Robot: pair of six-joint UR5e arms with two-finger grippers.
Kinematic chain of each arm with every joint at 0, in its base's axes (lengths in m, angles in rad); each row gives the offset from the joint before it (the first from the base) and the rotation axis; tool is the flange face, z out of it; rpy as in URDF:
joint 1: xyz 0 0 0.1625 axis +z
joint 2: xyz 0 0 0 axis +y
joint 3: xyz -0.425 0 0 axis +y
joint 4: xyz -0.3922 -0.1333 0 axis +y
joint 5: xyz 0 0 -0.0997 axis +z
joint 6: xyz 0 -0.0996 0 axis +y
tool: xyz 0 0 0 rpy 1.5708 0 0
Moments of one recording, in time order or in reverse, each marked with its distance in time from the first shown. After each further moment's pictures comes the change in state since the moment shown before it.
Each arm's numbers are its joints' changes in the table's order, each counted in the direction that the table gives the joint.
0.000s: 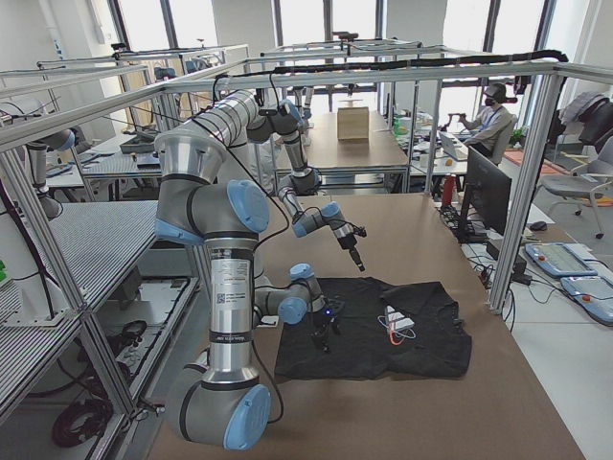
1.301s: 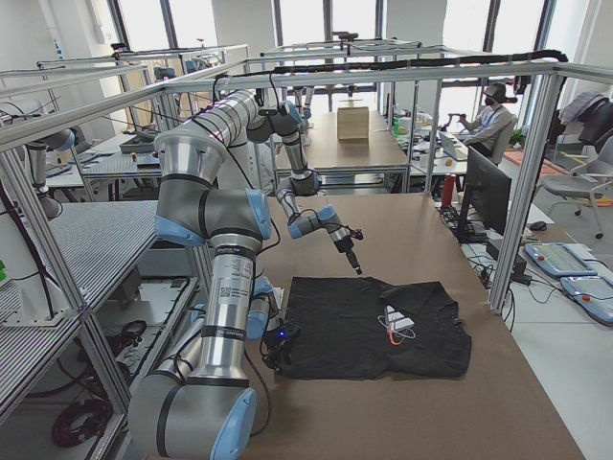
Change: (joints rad) left arm 0.044 0.033 0.004 -0.039 -0.060 0.001; right arm -0.306 0.260 -0.119 0.001 0.074 -0.305
